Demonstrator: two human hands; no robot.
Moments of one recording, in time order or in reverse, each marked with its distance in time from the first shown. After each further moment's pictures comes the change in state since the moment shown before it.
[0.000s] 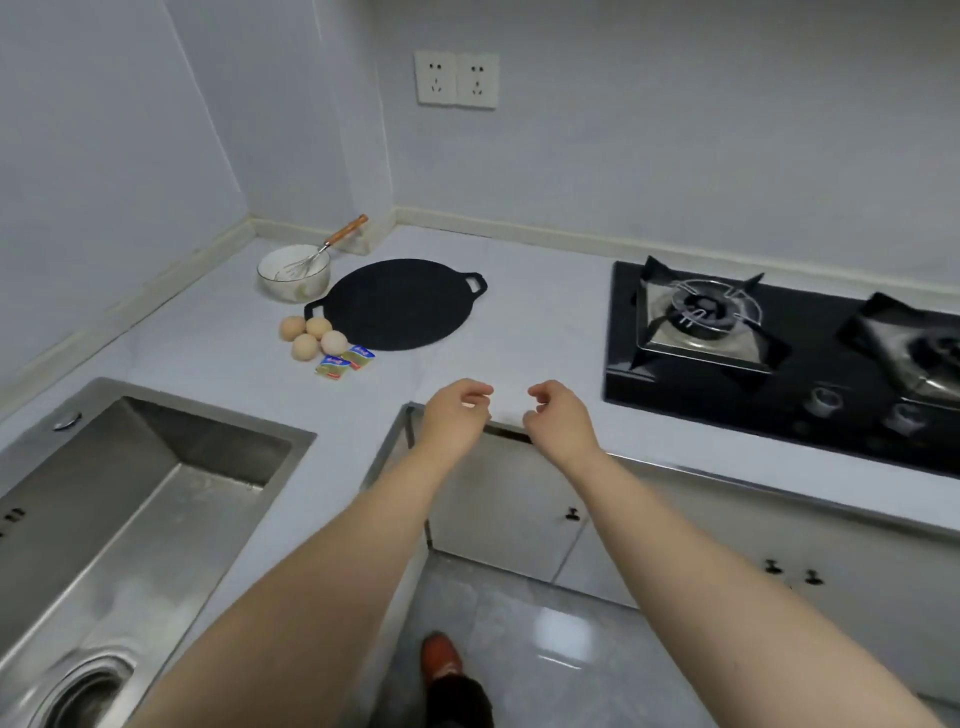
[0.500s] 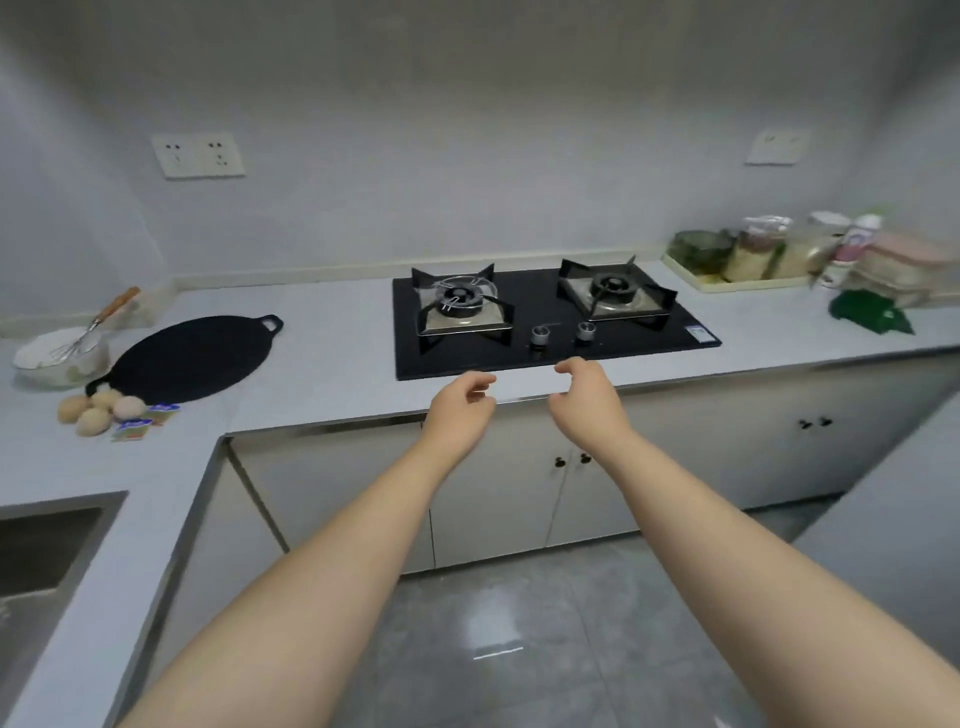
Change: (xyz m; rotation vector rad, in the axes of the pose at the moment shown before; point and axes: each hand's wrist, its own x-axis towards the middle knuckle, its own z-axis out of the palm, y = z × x) left_hand -0.206 0.104 0.151 0.043 -0.411 0.338; right_hand -0.231 0.092 -0.216 -0.144 0.463 0.154
